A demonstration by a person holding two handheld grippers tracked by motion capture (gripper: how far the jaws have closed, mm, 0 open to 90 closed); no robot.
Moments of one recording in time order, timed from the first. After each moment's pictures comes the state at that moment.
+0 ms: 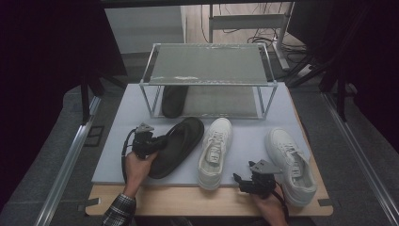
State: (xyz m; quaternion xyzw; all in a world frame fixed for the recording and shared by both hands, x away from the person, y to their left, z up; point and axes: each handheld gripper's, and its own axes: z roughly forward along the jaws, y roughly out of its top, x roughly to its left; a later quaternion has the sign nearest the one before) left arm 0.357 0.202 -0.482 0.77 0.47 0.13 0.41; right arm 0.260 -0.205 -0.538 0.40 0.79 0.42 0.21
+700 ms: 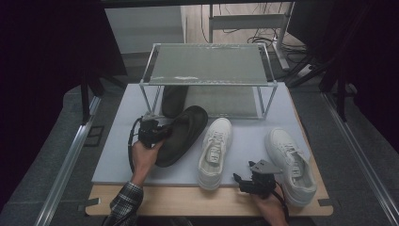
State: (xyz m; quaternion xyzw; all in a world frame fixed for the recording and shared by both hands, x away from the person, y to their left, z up) left arm 0.389 0.179 -0.464 0.76 0.48 0.15 0.42; right arm 0.260 -0.205 -0.538 0.40 0.79 0.42 0.21
